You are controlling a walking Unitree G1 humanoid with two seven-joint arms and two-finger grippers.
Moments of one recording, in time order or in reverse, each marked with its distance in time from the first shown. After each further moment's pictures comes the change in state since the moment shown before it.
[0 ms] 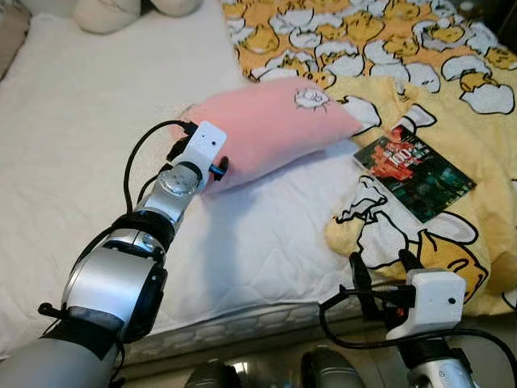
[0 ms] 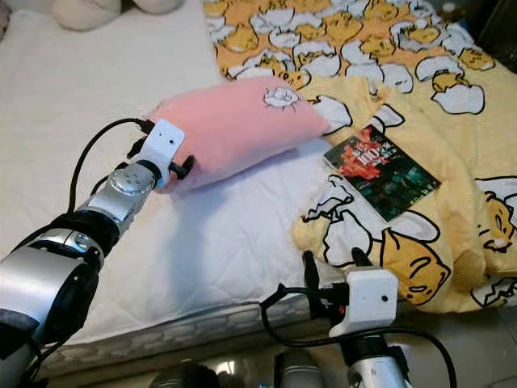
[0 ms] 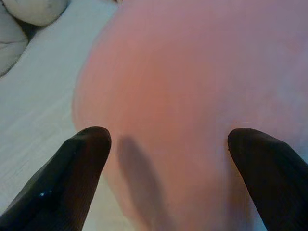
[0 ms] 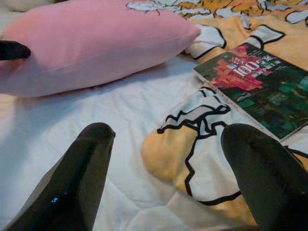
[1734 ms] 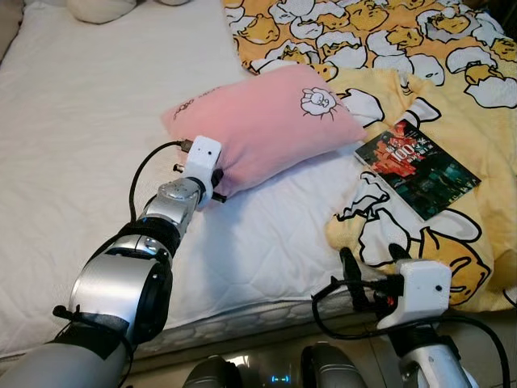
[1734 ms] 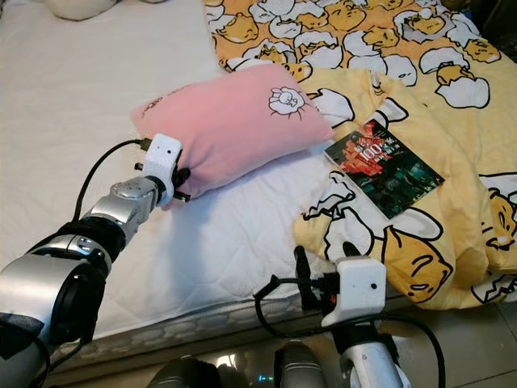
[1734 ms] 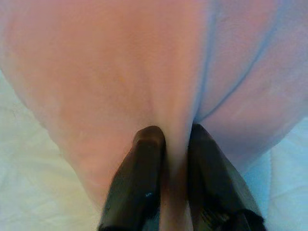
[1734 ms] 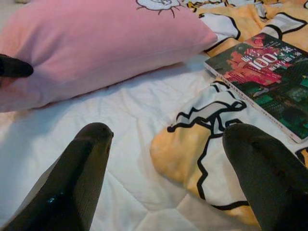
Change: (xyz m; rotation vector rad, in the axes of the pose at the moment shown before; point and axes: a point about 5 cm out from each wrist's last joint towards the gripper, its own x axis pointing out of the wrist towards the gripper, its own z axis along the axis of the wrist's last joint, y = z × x) left arm -0.003 -0.018 -0.021 -0.319 0.147 -0.111; right arm 0.016 0.006 0.000 0.014 0.007 0.028
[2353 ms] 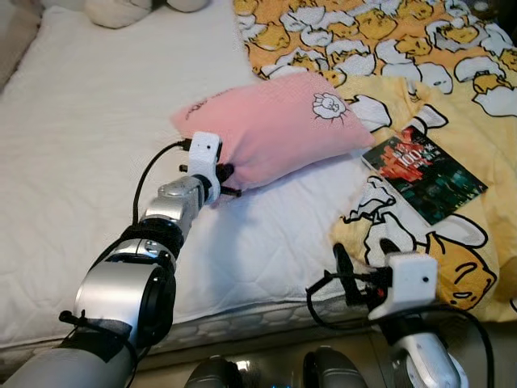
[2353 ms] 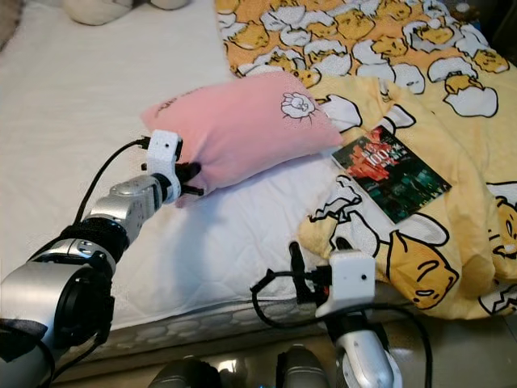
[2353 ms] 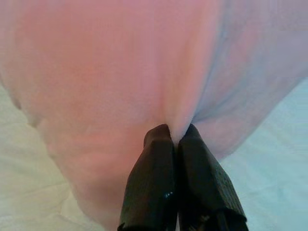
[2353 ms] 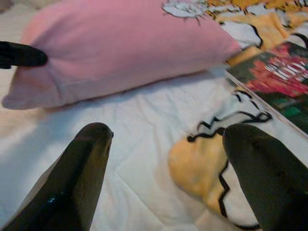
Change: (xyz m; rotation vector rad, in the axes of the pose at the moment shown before) left arm -0.001 -0.012 0.014 -0.228 -0.071 -0.162; right arm 0.016 0.003 -0.007 0.005 -0.014 0.030
